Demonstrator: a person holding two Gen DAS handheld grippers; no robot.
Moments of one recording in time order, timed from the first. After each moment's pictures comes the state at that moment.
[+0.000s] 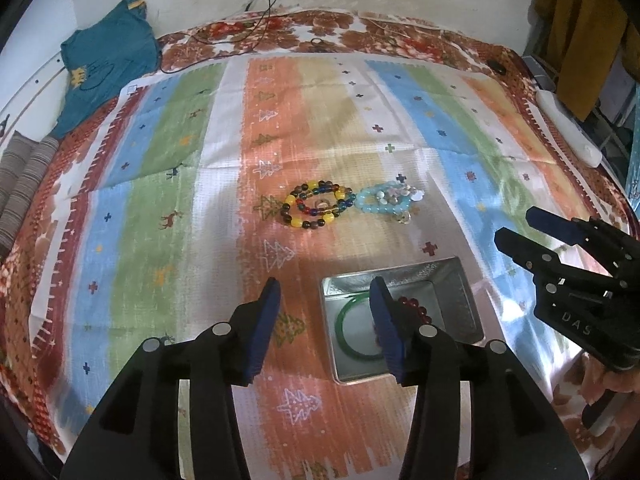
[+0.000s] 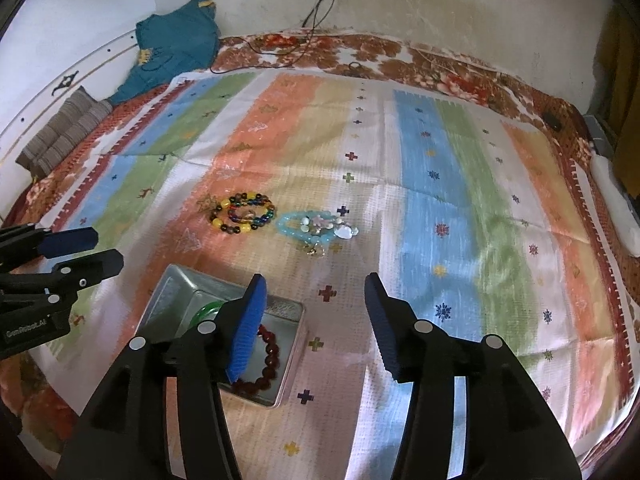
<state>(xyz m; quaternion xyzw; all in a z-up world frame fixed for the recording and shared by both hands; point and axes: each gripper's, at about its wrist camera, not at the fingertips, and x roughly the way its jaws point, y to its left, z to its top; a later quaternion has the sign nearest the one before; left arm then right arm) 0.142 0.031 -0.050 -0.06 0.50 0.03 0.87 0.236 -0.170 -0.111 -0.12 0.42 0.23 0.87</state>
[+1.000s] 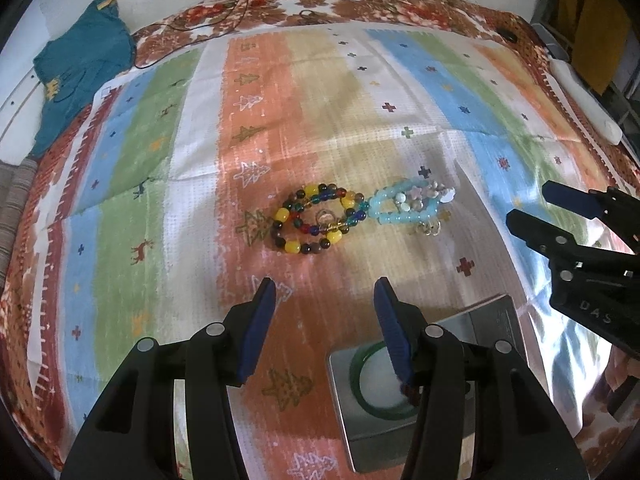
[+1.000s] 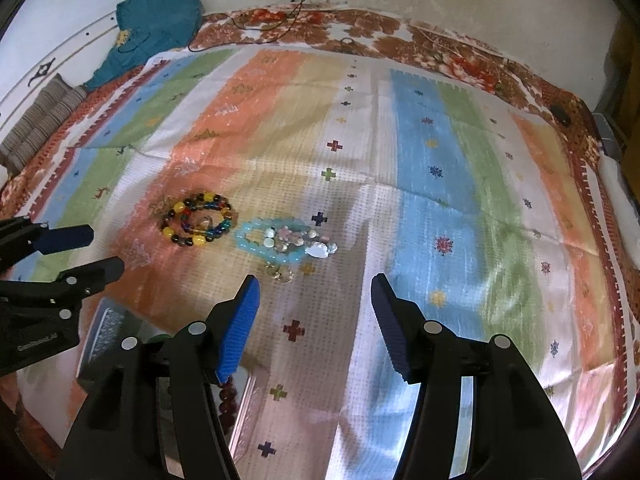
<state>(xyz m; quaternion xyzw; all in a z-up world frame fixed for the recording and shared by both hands) 0.215 0.030 -0.094 -0.03 0.54 0.03 0.84 0.304 -0.155 -0.147 -0.15 0.45 0.22 0.85</state>
